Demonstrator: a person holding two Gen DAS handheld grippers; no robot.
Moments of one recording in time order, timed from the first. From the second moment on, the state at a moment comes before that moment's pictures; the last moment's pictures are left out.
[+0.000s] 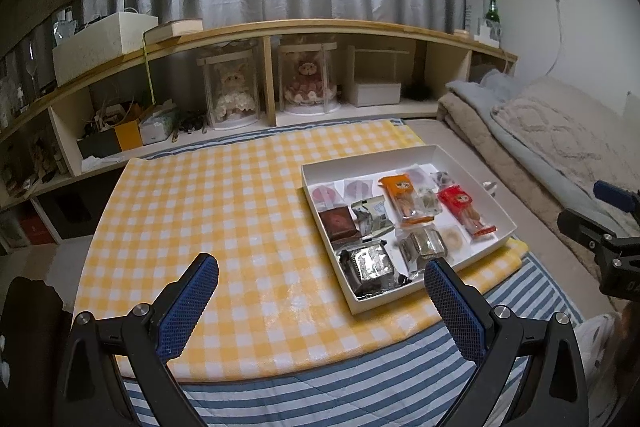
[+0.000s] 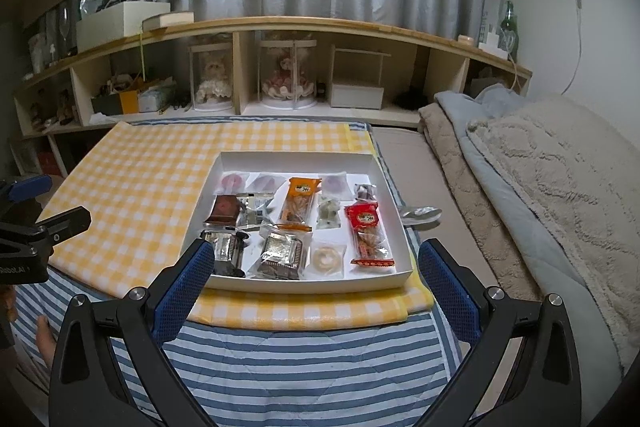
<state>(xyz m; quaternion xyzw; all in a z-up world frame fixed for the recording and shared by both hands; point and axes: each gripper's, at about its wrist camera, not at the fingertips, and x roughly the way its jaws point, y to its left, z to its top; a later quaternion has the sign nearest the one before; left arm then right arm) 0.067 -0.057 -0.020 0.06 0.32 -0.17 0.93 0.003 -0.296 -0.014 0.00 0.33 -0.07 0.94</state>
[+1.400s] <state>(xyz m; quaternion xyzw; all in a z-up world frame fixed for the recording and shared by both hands) 0.058 -0.060 -0.020 0.06 0.31 -0.17 0.93 0.003 -0.300 -0.013 0.00 0.33 -0.06 0.94</state>
